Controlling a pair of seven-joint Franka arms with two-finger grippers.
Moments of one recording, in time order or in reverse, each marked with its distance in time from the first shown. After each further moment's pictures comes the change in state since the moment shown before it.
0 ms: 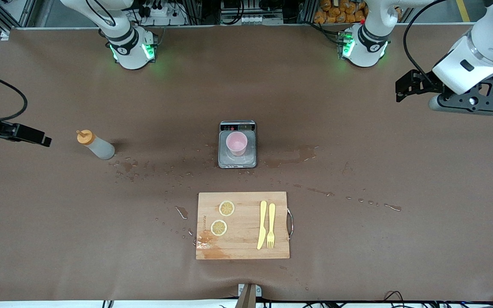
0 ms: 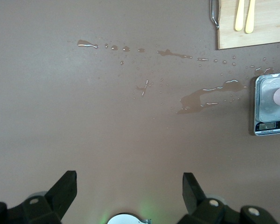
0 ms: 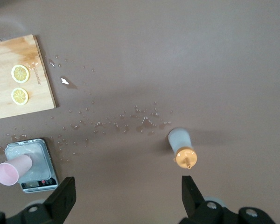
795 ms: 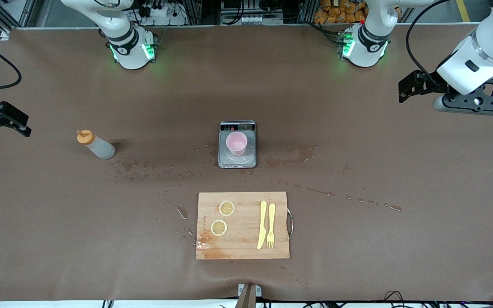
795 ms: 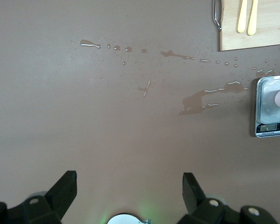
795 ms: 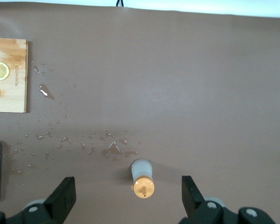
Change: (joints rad) left arm 0.002 -0.001 0.009 0.001 0.000 0.000 0.000; right arm -0.023 -0.249 0.008 -0.365 -0.123 0.307 -0.250
